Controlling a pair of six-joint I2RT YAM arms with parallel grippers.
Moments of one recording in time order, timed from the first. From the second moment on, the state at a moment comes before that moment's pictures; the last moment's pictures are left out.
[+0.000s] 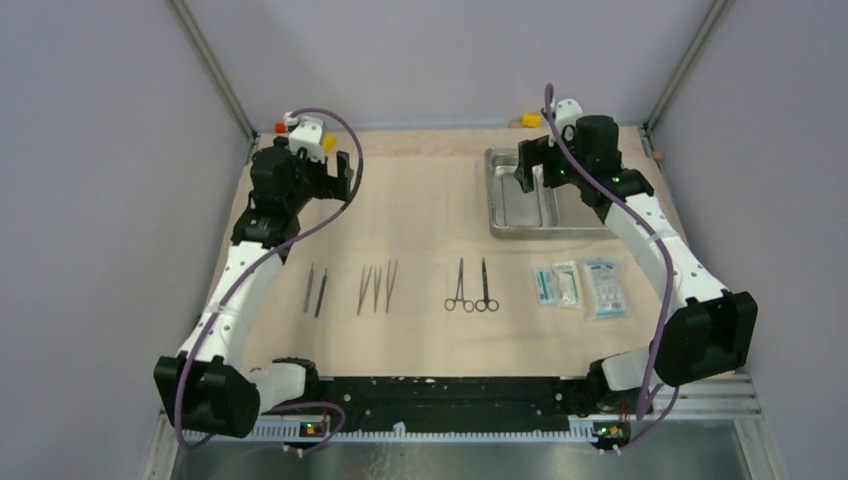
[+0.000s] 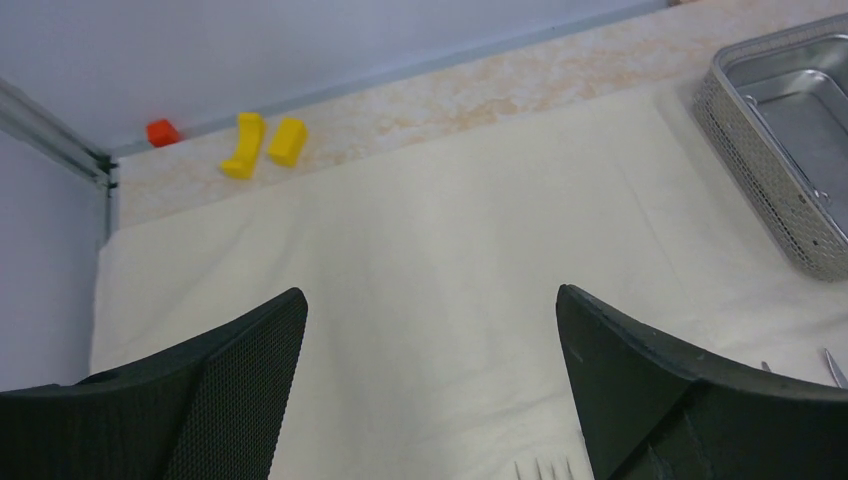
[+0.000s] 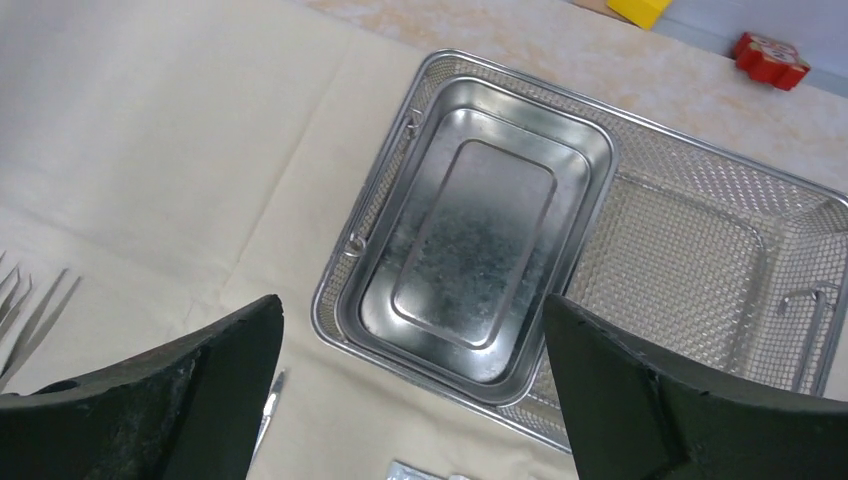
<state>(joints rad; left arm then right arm) -0.13 1.22 1.10 -0.17 0.16 0.08 0.27 1.41 1.30 -0.38 -0.16 -0.06</state>
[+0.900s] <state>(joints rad) -0.09 0.81 0.81 -0.08 0.17 0.05 0.24 0.83 0.88 -0.17 -0.12 -0.08</state>
